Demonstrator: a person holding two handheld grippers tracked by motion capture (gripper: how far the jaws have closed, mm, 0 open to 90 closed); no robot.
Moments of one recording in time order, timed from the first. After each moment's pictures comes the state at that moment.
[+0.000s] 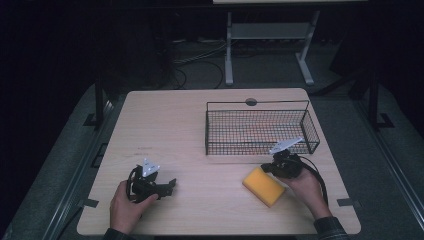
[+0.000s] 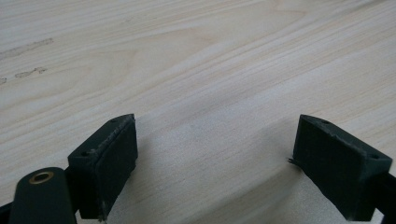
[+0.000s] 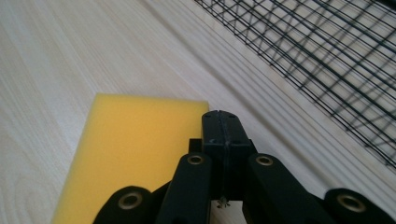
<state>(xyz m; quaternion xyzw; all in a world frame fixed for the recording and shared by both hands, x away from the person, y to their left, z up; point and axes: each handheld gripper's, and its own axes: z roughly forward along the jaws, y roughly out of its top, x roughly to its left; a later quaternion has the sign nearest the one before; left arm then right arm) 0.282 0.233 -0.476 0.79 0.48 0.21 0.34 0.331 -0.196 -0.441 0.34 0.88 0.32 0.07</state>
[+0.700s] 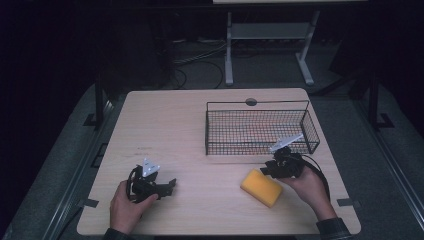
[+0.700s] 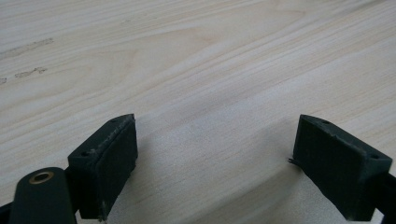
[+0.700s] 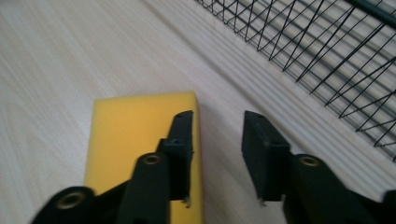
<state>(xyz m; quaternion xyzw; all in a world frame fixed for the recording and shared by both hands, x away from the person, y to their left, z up) 0.282 0.233 -0.476 0.79 0.48 0.21 0.34 0.326 -0.195 -0.422 0.37 0.88 0.30 0.06</state>
